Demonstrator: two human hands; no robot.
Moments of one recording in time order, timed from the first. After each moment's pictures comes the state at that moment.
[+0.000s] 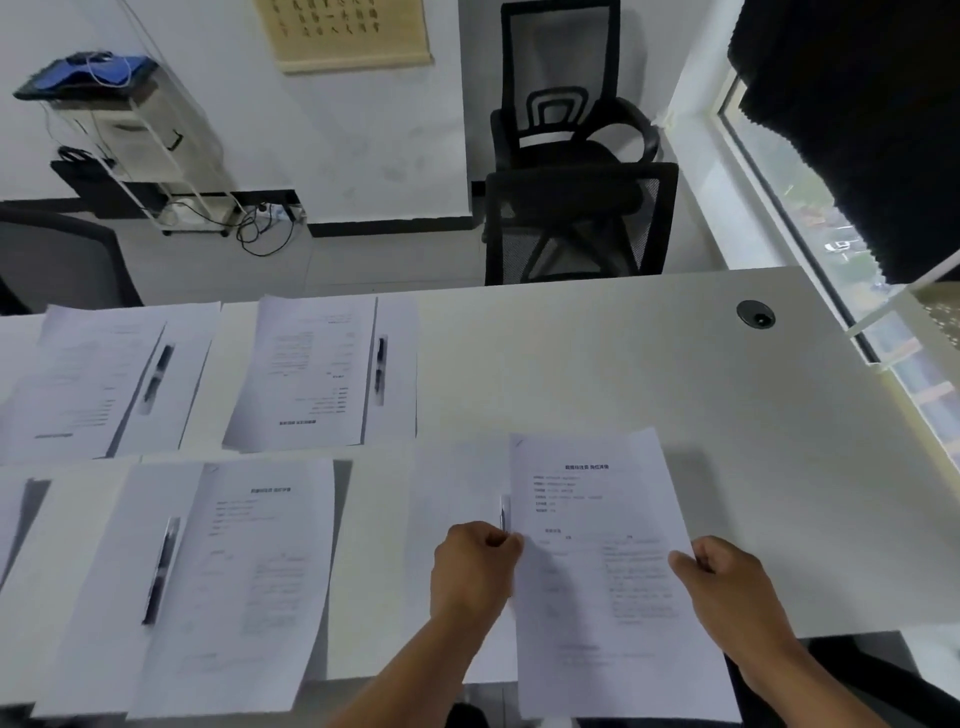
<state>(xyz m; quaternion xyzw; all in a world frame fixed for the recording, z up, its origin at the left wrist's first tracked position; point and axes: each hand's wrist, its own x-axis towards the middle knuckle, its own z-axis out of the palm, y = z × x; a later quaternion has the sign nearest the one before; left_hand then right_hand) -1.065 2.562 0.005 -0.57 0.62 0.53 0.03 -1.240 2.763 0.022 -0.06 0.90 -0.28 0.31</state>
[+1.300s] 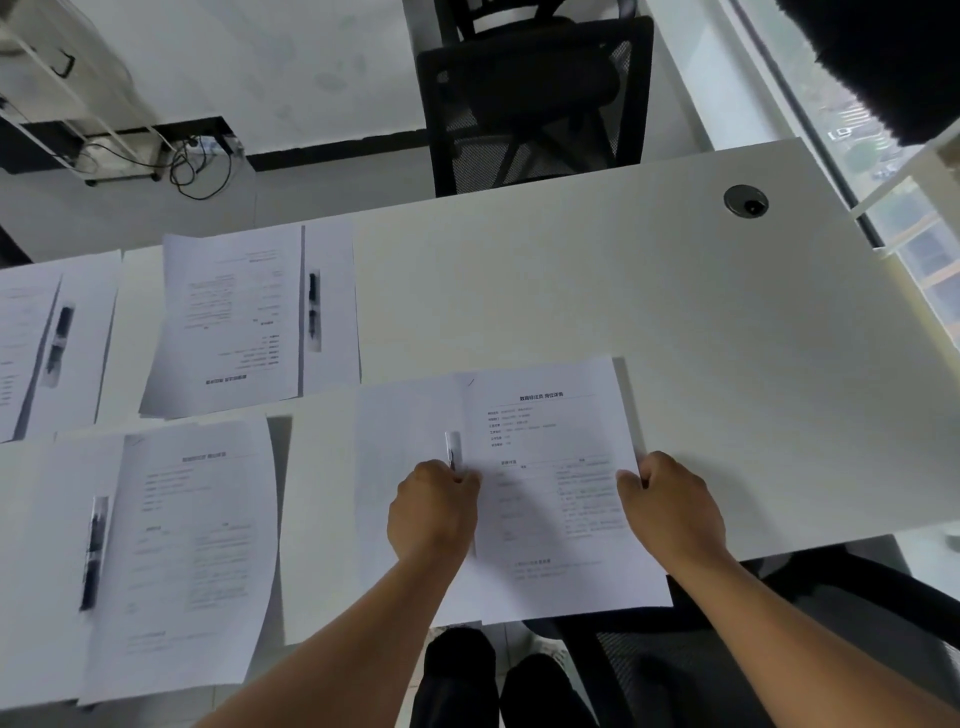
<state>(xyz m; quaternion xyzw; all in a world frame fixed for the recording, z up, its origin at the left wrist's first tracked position) -1.093 2.562 -0.051 -0.62 0.71 0.32 0.12 -1.255 2.749 -0.058 -0.12 0.94 -0.17 0.28</state>
